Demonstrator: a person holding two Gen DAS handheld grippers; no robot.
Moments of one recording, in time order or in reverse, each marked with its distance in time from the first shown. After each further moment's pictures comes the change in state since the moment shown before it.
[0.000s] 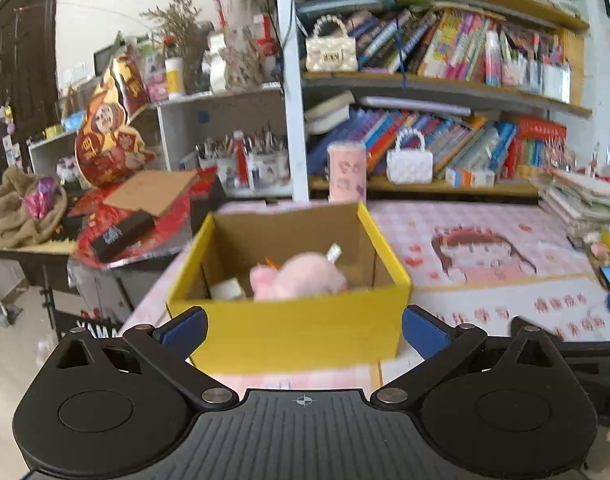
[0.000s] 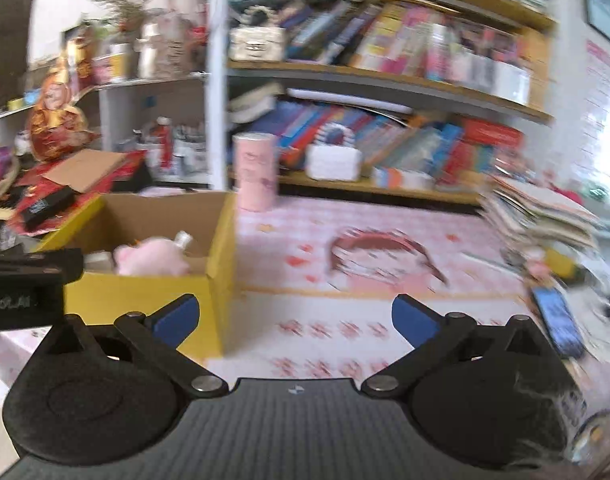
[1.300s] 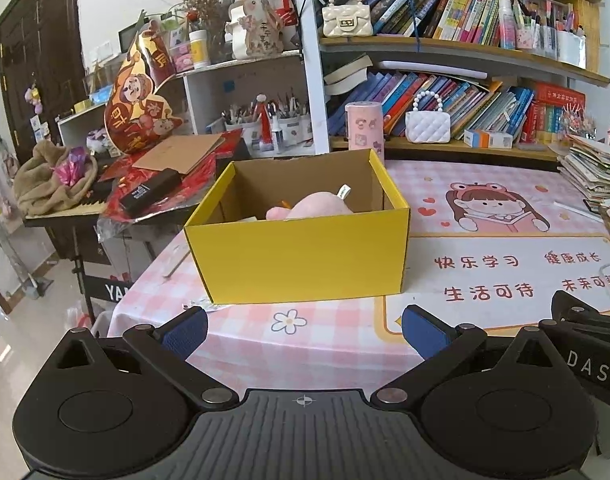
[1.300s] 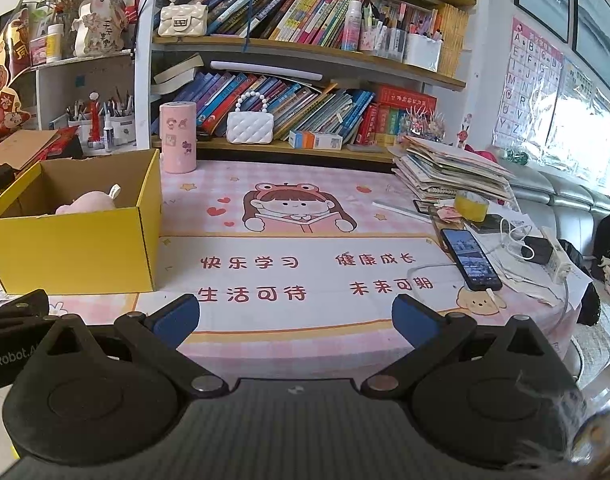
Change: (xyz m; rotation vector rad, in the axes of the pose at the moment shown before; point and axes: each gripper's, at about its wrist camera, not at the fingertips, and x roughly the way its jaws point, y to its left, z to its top) left arm -0.027 -0.024 -0.043 -0.013 0.069 0.101; right arm -0.046 -0.010 -0.041 0.041 0.054 -0.189
